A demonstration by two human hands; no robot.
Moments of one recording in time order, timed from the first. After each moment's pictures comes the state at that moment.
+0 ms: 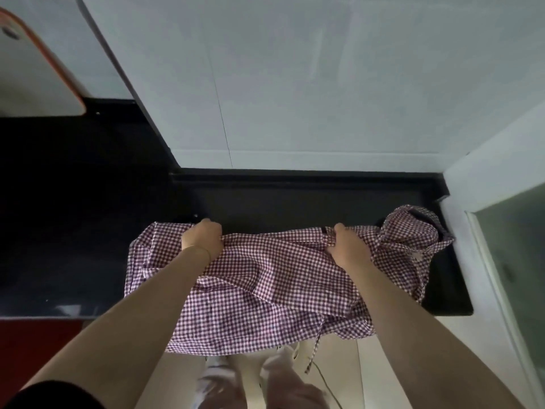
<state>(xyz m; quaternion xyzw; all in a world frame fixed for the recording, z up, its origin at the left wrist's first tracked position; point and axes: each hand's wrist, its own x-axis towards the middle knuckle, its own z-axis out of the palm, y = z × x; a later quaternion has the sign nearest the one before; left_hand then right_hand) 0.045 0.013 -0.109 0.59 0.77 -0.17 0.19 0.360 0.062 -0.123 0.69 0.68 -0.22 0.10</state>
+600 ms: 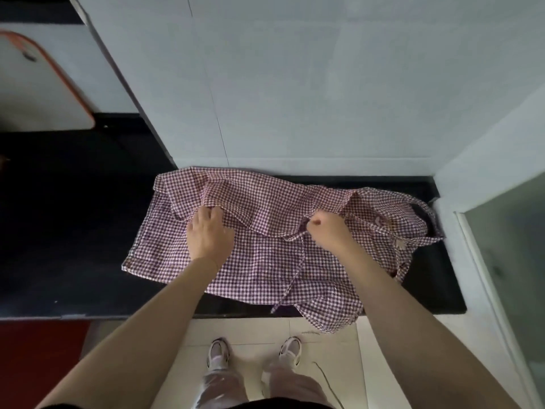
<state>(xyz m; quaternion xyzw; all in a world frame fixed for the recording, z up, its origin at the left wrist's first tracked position) 0.079 -0.004 -0.077 0.54 0.83 0.12 0.12 0.328 0.074 -0.062 0.66 0.66 -0.35 -0.04</state>
